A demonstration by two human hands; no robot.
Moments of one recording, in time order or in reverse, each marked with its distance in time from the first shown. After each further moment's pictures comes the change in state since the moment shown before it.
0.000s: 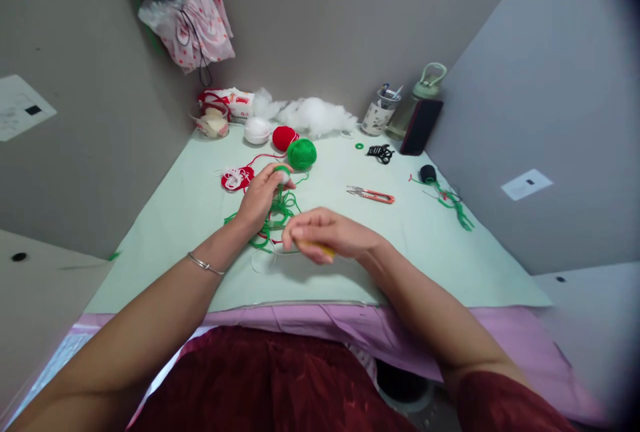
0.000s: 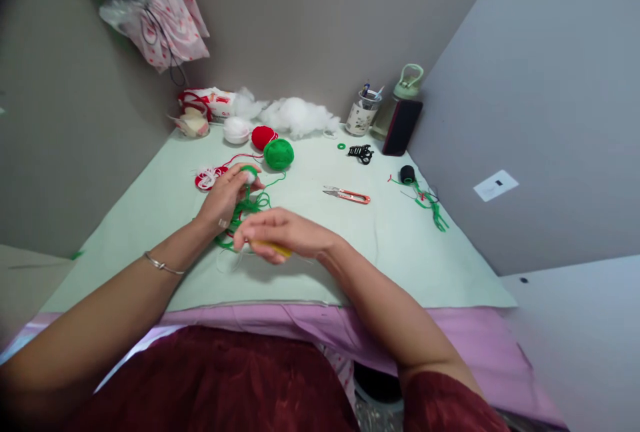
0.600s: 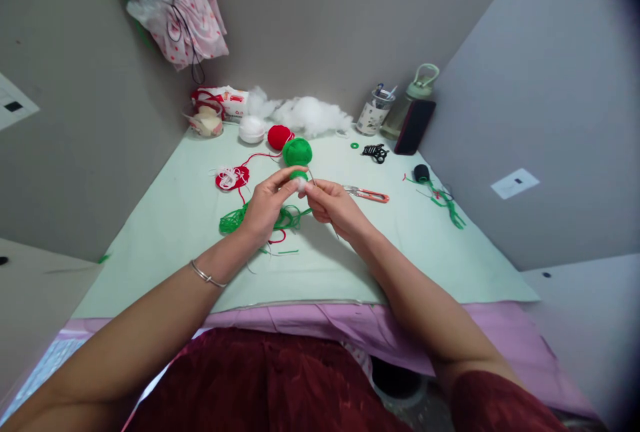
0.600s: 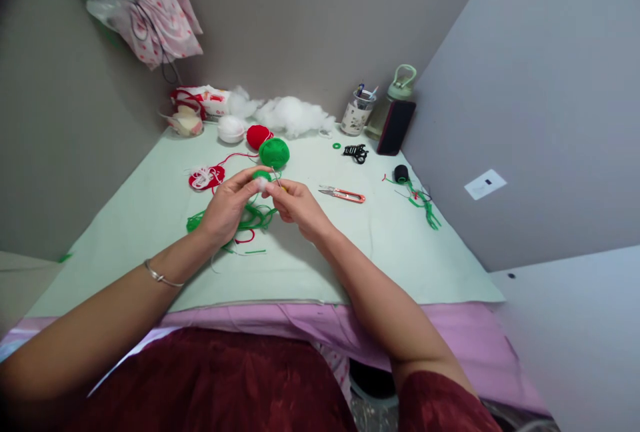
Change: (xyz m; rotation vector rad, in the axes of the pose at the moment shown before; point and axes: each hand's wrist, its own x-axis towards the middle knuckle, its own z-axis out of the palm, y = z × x) left_hand -0.017 0.011 0.020 -0.157 -0.038 0.024; right_hand 0.011 0.001 -0.020 -0.055 0.632 -0.181
